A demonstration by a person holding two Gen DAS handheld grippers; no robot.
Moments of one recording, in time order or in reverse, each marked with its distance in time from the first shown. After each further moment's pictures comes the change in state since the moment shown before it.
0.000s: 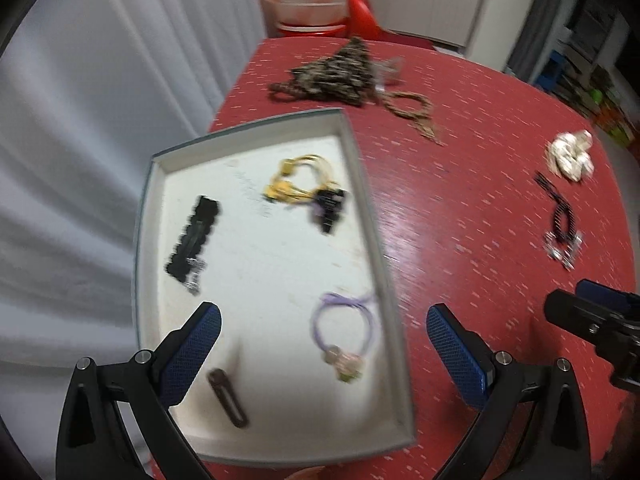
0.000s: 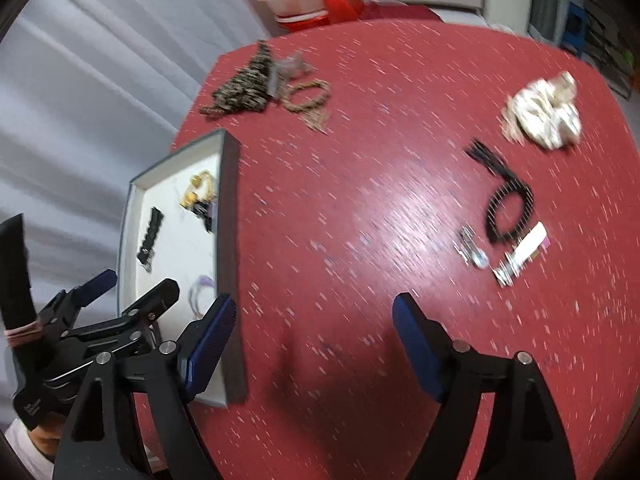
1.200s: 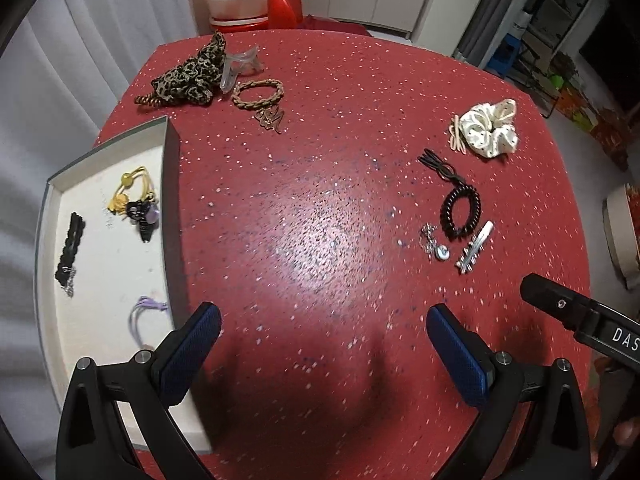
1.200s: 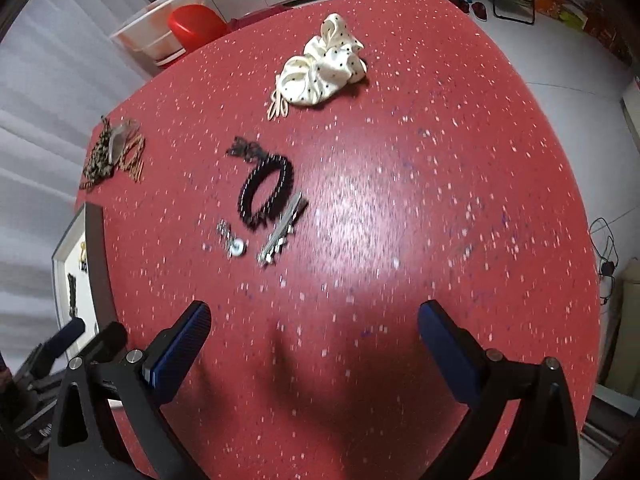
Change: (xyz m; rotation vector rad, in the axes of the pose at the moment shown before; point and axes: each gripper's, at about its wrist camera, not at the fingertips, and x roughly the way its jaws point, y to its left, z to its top) left arm 0.013 -0.129 0.014 0.026 0.037 -0.137; right arm -0.034 -0.149 -0.002 0.268 -0.045 -0.166
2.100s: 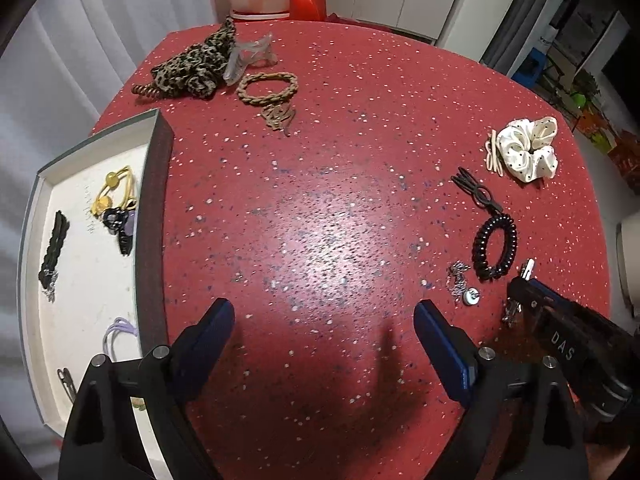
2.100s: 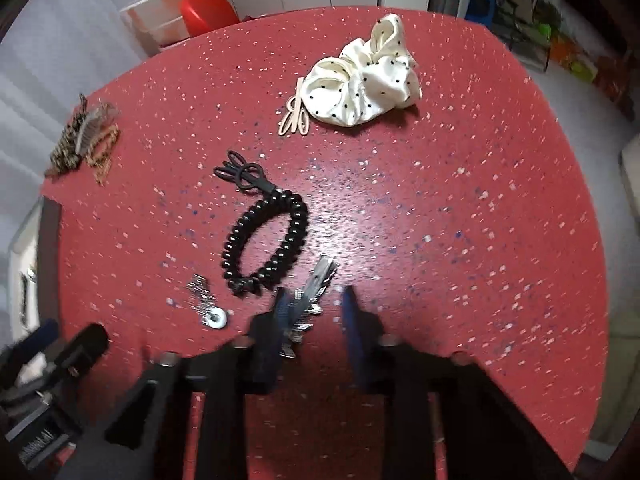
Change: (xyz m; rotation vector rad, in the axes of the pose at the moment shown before) left arm 0.036 0.000 0.018 -0.065 -0.015 0.035; right arm 0.058 0.043 0.025 -0.156 -0.074 -0.121
